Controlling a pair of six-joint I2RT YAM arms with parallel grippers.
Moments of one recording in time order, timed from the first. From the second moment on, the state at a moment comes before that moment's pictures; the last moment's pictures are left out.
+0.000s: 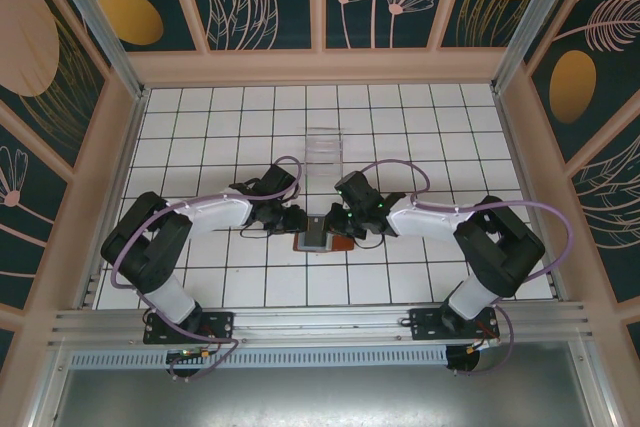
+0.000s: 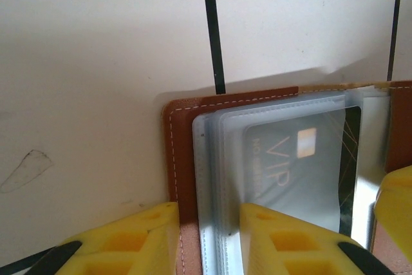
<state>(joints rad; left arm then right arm) -0.66 1.67 0.85 -0.34 0.28 -0.65 0.81 1.59 0.79 -0.18 -0.24 0.97</state>
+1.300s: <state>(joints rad) -0.66 1.67 0.85 -0.32 0.28 -0.65 0.75 1.64 0.58 0.27 -0.43 1.01</state>
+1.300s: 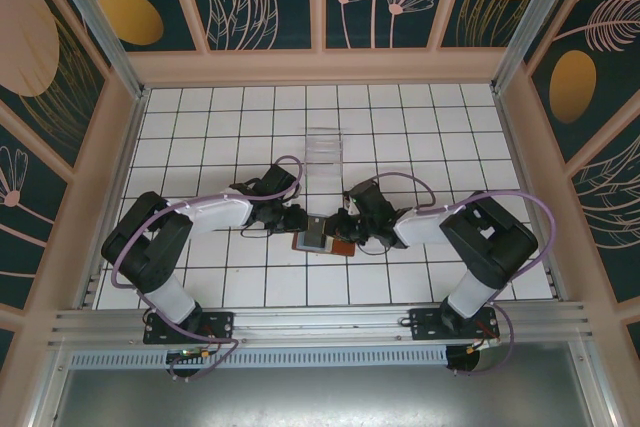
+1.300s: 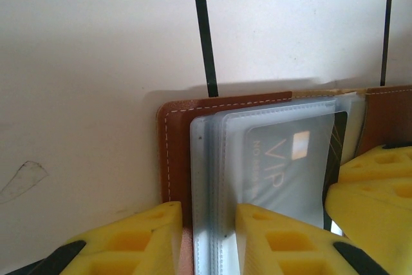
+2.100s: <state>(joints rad) -0.66 1.67 0.85 -0.33 0.28 -0.65 0.73 1.62 0.49 0.41 -0.46 1.02</state>
